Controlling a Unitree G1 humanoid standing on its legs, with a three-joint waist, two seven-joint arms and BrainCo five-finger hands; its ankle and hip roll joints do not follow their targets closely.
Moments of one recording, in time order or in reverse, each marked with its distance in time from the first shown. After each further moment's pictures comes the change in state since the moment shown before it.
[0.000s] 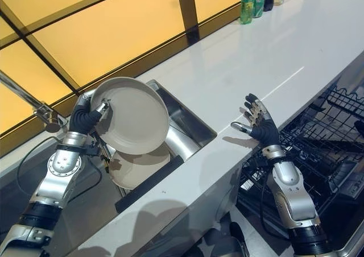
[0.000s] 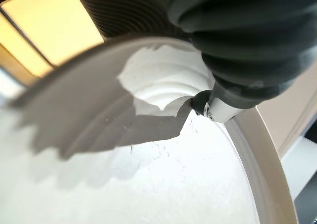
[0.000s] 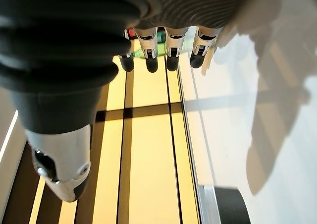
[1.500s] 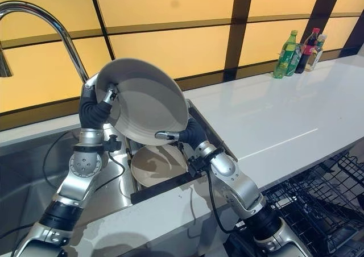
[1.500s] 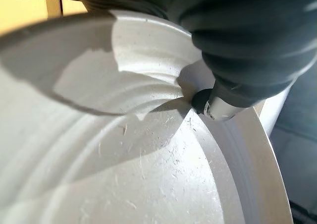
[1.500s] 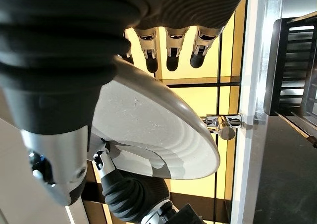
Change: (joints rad) left arm -0.032 -0.151 -0.112 -0.159 0.026 -0.042 0.190; right arm -0.252 0.174 0.447 -0.101 0.094 0.175 -0.053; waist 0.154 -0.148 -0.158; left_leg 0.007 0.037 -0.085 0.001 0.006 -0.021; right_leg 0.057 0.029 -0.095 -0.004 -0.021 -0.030
